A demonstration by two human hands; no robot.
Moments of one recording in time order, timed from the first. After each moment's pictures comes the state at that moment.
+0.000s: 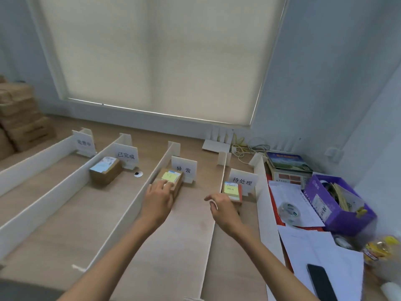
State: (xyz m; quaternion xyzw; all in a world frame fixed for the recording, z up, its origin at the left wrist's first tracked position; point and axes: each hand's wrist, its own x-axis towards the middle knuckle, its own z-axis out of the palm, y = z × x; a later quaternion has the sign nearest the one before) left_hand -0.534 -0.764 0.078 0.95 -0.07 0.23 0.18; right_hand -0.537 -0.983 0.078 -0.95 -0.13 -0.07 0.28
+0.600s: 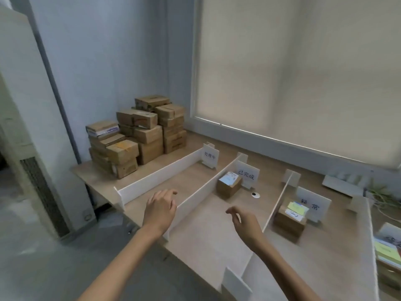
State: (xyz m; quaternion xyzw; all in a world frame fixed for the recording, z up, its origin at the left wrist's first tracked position) left_hand -0.709 -0.349 0.107 0.92 0.17 0.29 0.19; right_hand -0.596 -0.581 0.078 -0.89 -0.28 -0.04 0.36
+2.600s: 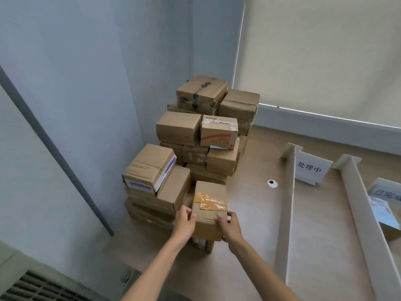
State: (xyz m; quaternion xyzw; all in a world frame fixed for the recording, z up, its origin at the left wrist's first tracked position) left_hand -0.414 0.407 -0.006 0.82 0.25 -0.03 0.52; right_hand -0.383 0.269 -0.018 -0.76 0.14 0.20 0.60
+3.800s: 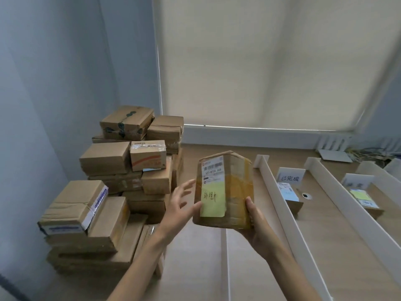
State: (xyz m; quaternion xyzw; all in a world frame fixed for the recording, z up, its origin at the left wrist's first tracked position) left_hand -0.417 0.280 0.126 0.76 -0.15 -0.01 0.64; right_hand -0.461 0.066 0.120 -0.55 0.00 0.06 0.83
